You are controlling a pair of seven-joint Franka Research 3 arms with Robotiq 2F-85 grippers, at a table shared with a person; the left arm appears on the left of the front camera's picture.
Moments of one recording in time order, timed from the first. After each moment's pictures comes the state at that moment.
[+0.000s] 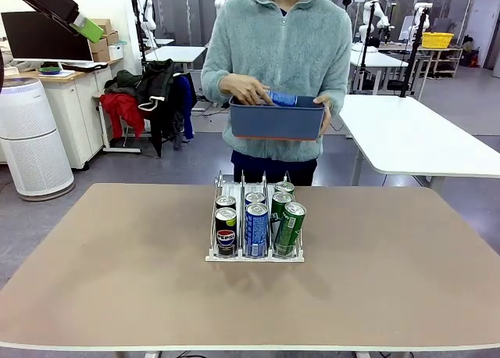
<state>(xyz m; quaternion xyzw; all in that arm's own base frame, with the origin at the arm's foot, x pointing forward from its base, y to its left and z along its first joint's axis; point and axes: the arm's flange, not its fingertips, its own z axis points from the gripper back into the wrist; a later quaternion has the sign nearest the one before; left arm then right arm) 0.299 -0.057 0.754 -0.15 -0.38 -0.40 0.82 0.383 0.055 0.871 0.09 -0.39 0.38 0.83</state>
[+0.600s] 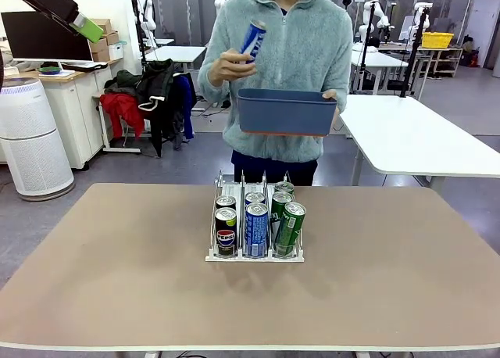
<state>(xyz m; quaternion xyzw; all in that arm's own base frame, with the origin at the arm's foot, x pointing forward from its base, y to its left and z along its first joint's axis) 0.299 -0.057 0.754 -0.15 -0.38 -0.40 0.82 0.383 0.055 0.871 0.09 -0.39 0.38 0.83</state>
